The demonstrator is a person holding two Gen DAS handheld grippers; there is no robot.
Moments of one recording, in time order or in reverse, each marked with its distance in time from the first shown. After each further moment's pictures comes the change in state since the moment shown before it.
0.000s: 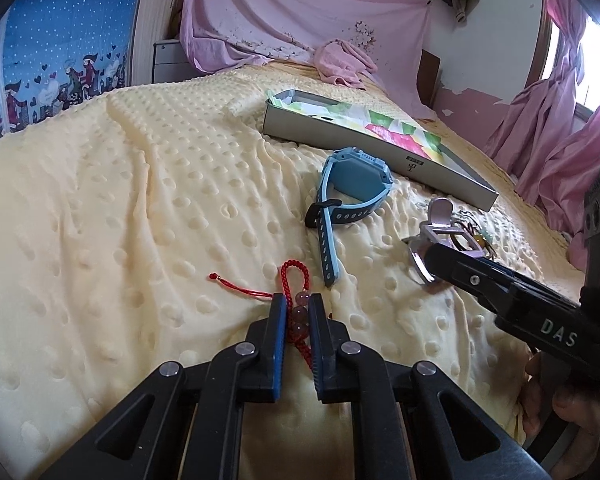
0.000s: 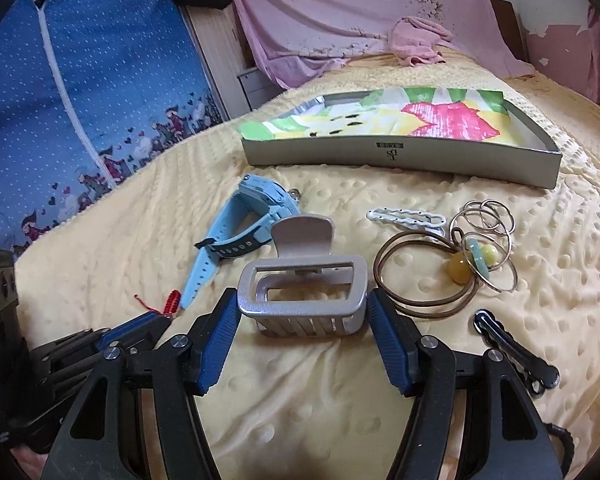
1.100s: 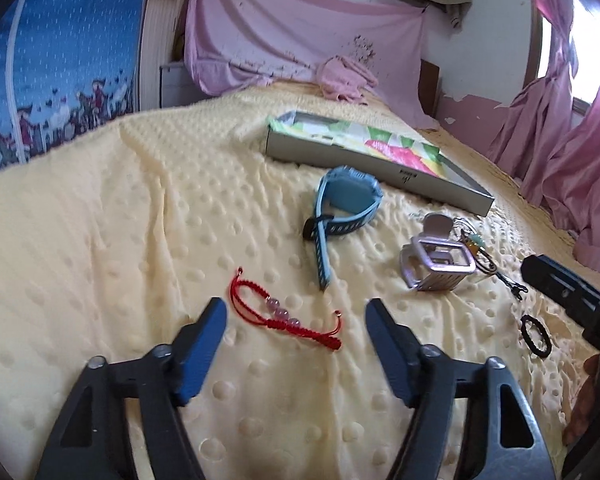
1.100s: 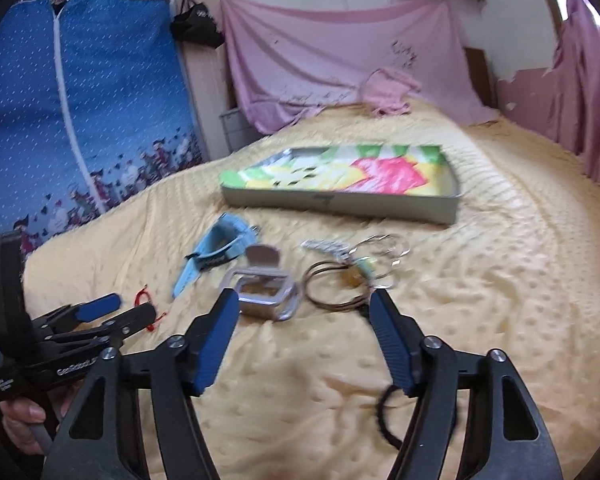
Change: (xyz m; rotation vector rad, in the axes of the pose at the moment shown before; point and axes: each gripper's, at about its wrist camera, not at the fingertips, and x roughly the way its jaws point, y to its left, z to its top) left arm -0.019 -0.010 -0.003 0.035 -0.056 0.058; right arm -0.080 -0.014 -0.010 -0.062 -0.126 -0.099
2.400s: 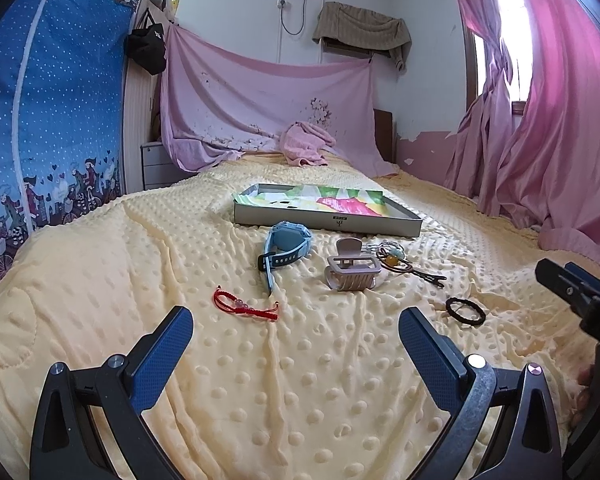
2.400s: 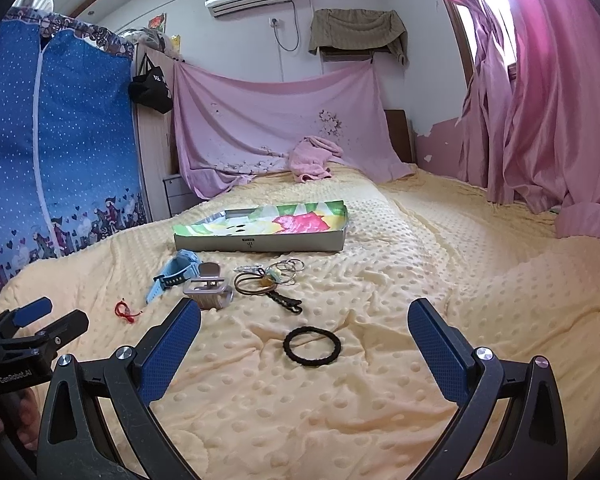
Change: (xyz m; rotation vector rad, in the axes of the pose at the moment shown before) left arm -0.103 -0.032 -0.046 0.150 -0.272 -0.046; right arm -0.145 -0.027 -0.055 0.059 -0.284 -0.284
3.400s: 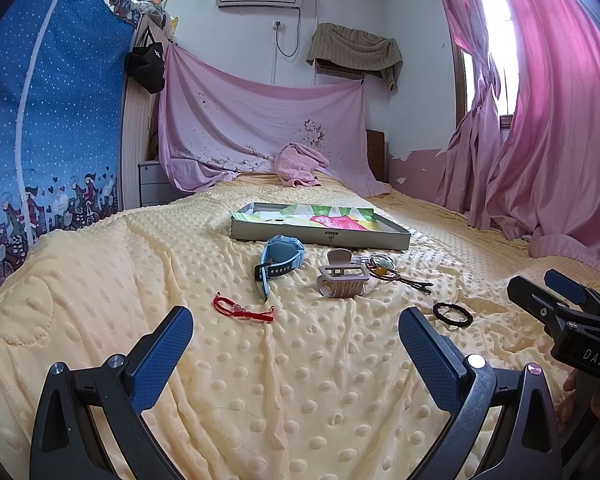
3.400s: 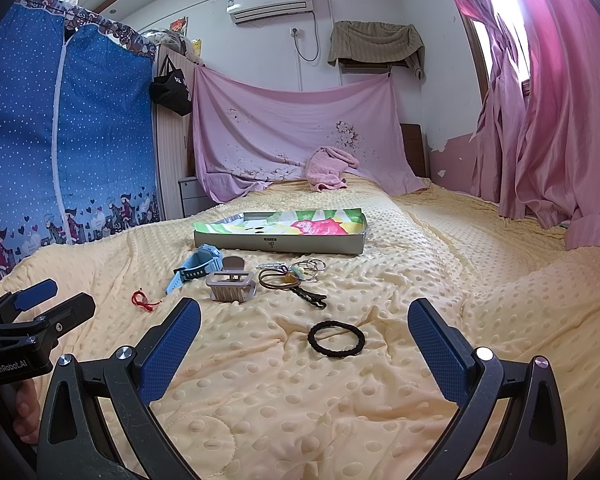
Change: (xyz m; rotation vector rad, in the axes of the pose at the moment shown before) left arm -0.022 -0.002 -0.011 -0.001 -0.090 -0.029; right arm -0.014 0.022 -0.022 -0.056 -0.065 0.031
